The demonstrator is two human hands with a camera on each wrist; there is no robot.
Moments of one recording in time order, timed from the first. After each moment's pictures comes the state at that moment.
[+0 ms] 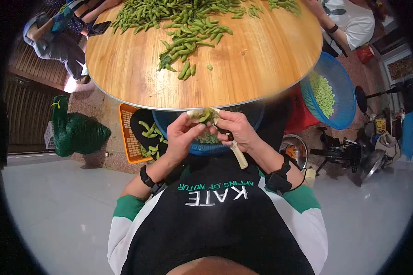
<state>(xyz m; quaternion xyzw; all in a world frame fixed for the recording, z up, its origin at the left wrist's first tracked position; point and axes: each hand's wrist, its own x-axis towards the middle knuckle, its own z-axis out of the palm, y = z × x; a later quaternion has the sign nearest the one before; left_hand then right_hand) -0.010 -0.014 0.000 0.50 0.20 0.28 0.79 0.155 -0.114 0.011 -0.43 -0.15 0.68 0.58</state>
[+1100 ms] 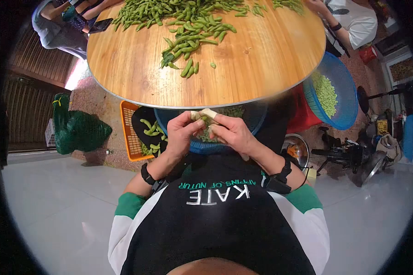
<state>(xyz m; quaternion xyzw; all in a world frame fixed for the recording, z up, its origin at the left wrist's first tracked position) -0.012 -0.005 -0.005 0.52 0.26 0.27 0.77 0.141 -0.114 0.024 -0.51 -0.34 0.61 0.50</state>
